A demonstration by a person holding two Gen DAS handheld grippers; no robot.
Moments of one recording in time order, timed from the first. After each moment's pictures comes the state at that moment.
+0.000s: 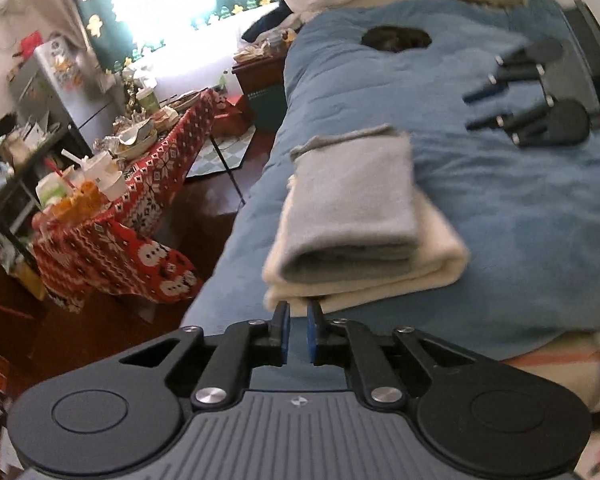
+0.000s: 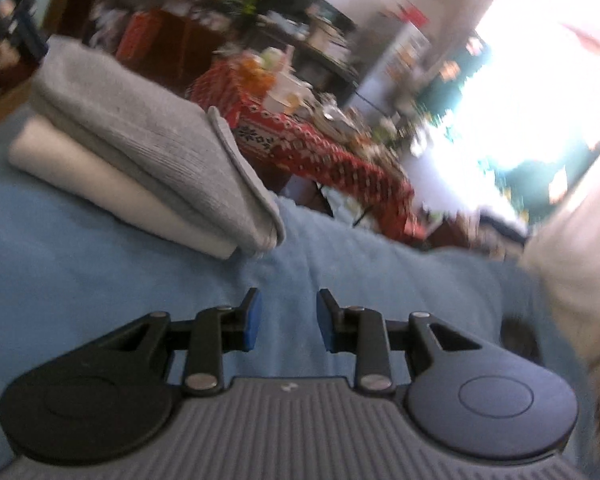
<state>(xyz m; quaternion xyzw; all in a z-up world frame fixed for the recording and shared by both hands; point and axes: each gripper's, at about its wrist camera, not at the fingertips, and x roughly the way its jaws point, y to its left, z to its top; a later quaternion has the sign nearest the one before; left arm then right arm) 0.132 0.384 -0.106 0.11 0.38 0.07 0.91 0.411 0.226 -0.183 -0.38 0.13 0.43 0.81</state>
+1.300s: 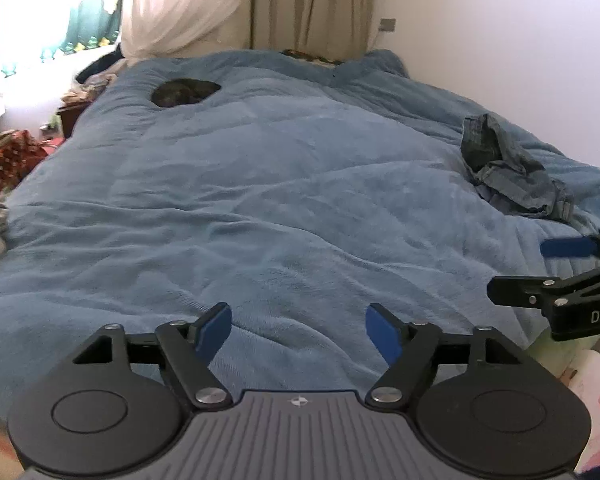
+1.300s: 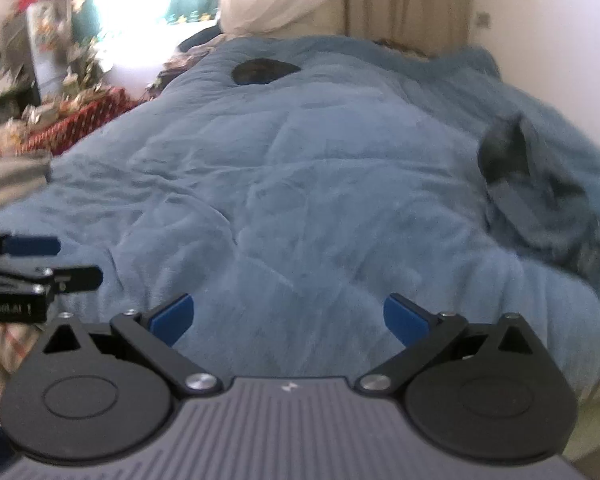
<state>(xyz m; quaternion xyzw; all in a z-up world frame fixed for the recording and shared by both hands) 0.134 0.024 -0.132 0.01 0.32 -0.14 0.94 0.148 -0.203 -0.115 0.00 0.35 0.05 0.94</state>
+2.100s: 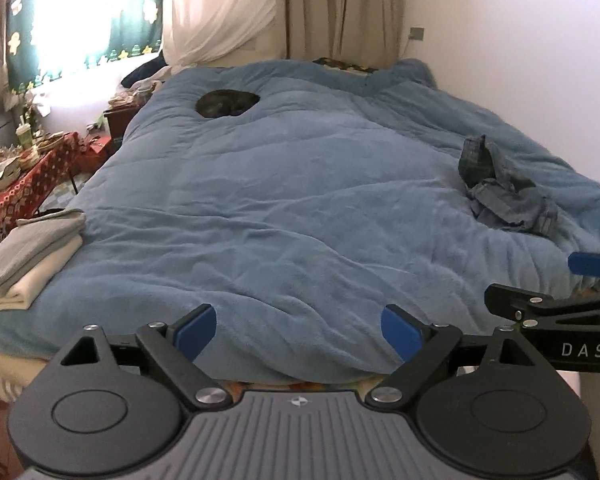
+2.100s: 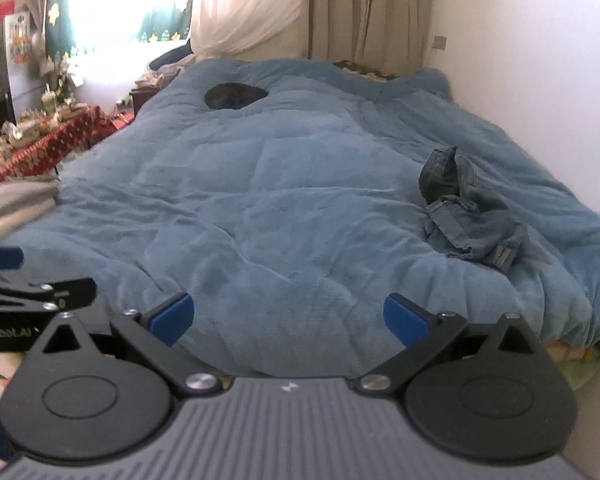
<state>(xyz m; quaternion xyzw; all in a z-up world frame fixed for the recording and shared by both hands) 0.042 0.017 -0.038 0.01 0.33 -0.08 0.94 0.040 -0.172 -0.010 -0.02 0.33 -0.01 0.94</state>
